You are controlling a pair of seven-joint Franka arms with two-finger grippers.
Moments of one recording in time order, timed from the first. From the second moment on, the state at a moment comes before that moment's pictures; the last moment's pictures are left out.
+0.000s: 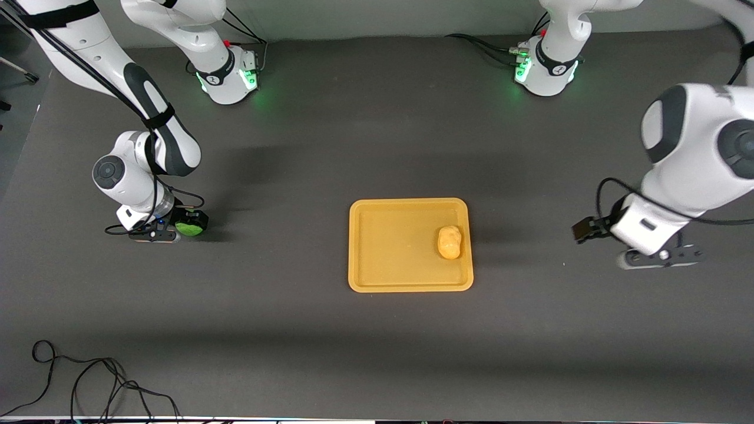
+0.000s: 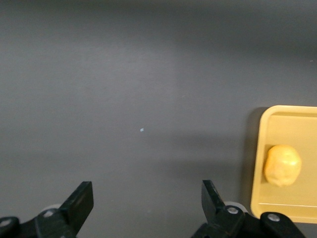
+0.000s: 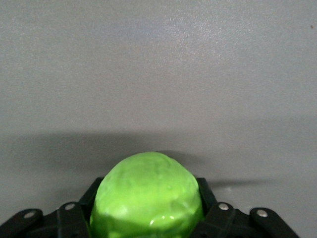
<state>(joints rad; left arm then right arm) -0.03 0.18 -0.08 -1.74 0.04 1.95 -0.19 0.01 0.32 -0.10 -2.40 0.01 2.73 -0.02</state>
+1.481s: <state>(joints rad) 0.04 0.00 -0.05 -1.75 0.04 1.78 0.00 0.59 0.61 -0.07 -1.17 0.11 1.78 0.75</state>
